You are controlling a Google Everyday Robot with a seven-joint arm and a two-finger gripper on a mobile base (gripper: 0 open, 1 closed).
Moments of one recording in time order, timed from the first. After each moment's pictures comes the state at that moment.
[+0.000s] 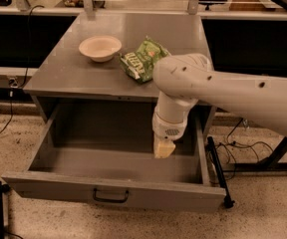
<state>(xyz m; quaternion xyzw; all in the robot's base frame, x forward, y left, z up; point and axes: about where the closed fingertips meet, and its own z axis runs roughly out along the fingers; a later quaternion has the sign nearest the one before) 0.492 -0.052 0.700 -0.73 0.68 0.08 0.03</state>
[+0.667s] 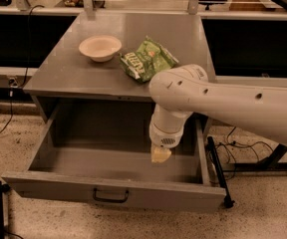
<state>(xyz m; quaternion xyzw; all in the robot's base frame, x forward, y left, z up) 0.489 -0.045 0.681 -0.72 0.69 0.06 0.05</state>
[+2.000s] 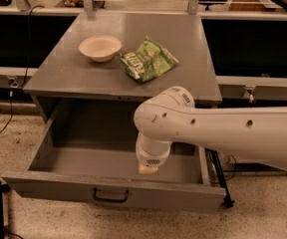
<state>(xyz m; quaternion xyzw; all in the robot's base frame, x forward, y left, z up) 0.468 -0.006 0.661 -0.72 0.69 0.02 0.10</state>
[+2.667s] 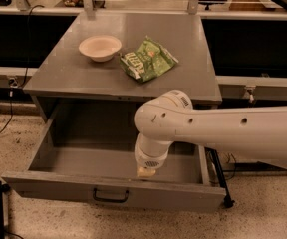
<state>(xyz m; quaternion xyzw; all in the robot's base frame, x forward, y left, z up) 0.462 0.001 0.647 -0.72 0.69 0.04 0.09</state>
